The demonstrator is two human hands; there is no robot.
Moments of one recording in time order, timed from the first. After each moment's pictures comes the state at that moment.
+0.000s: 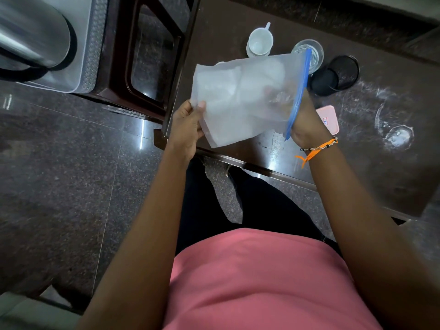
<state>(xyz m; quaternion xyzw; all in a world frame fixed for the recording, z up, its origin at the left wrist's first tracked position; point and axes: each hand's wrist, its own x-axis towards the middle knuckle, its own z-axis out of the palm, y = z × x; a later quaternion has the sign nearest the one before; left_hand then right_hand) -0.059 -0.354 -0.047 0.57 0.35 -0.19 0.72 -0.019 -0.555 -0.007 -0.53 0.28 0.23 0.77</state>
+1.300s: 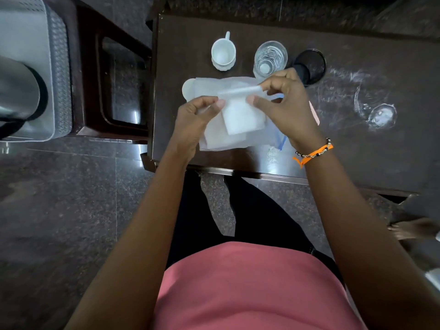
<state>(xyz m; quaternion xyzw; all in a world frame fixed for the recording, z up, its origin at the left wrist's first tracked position) -0.008 -0.416 -0.025 0.66 0.22 -0.26 0.66 -0.009 -0.596 -0.005 -0.80 0.17 0.14 0.55</state>
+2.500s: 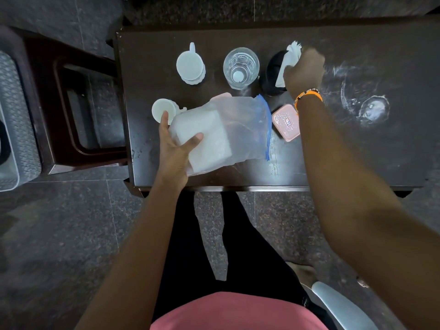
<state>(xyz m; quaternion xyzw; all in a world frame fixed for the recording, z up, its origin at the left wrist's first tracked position) -0.006 -0.445 -0.077 0.63 0.31 -0.25 0.67 0.072 -0.709 -0.129 -0.88 0.39 0.10 0.25</state>
